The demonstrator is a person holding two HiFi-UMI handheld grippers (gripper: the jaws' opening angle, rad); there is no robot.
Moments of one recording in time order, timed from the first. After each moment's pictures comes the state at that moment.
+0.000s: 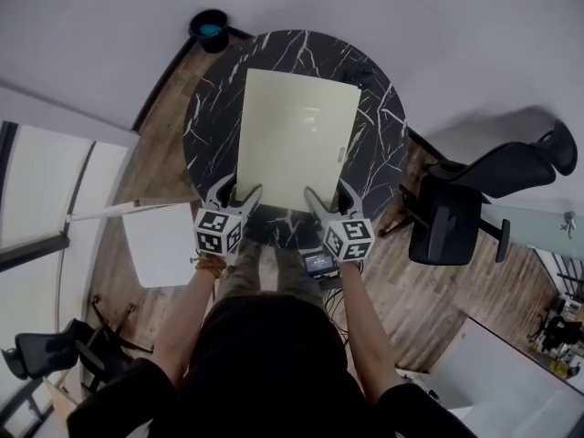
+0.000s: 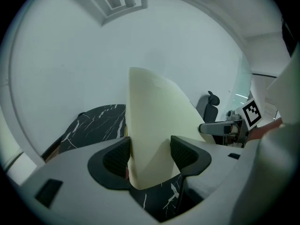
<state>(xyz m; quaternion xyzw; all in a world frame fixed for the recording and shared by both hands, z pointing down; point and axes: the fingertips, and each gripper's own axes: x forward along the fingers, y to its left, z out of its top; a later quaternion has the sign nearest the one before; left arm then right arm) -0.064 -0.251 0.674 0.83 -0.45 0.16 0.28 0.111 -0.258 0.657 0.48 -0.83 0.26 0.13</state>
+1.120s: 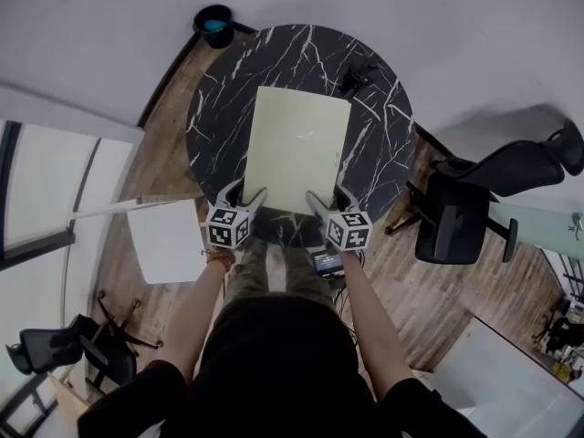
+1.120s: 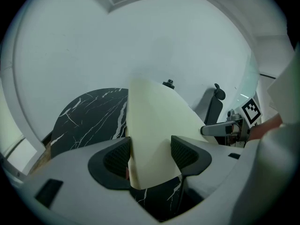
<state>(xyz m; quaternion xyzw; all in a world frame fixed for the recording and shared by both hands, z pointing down) -0.060 -0.234 0.754 0.81 -0.45 0.18 0.33 0.117 -0.239 0.747 0.44 -0.81 0.35 0.18</state>
